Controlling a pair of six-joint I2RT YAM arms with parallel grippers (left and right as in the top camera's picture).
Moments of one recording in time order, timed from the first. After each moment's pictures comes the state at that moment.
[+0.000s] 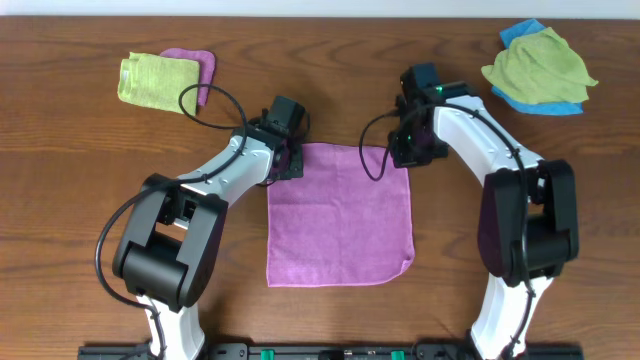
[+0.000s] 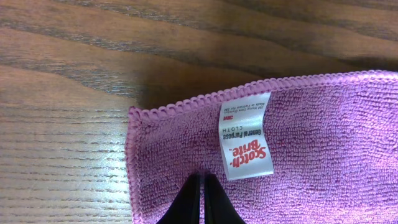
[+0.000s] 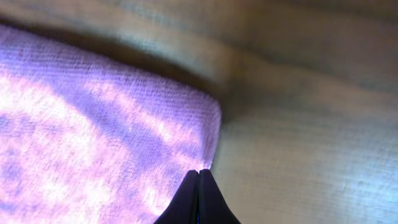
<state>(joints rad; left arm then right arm) -0.41 1.97 1.21 -0.52 -0.03 -0.43 0.23 2.06 1.51 -0.97 -0.05 0.08</state>
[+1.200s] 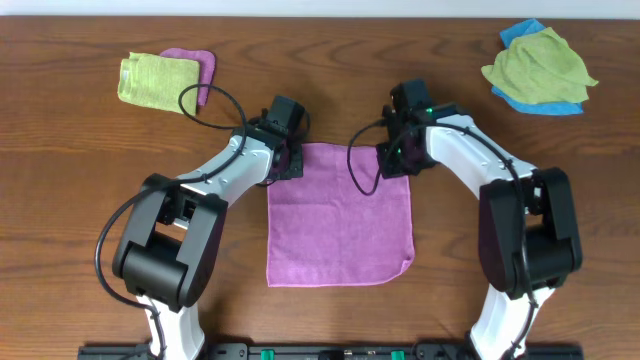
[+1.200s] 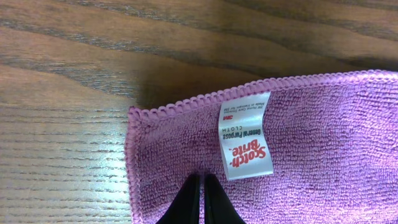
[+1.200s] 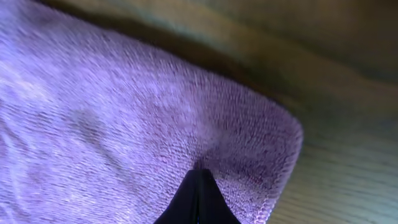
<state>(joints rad) -0.41 1.97 1.21 -0.52 -0.02 -0.43 0.28 2.00 1.33 -0.75 -0.11 0.07</state>
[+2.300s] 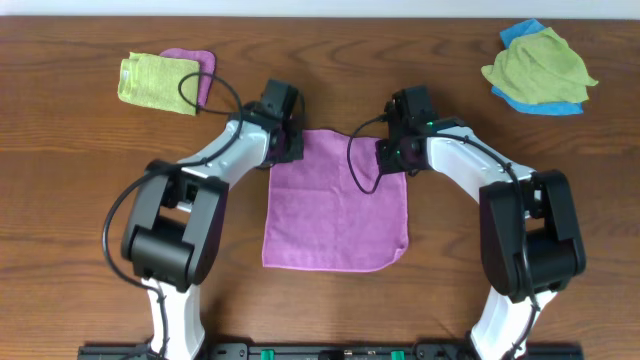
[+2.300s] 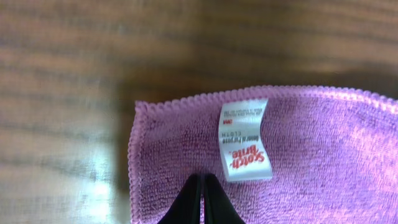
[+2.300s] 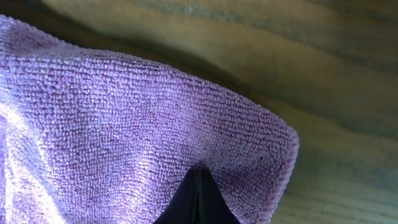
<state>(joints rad) -0.36 2.07 1.36 -0.51 0.05 -0.39 0.27 1.99 1.23 -0.50 -0.10 0.13</state>
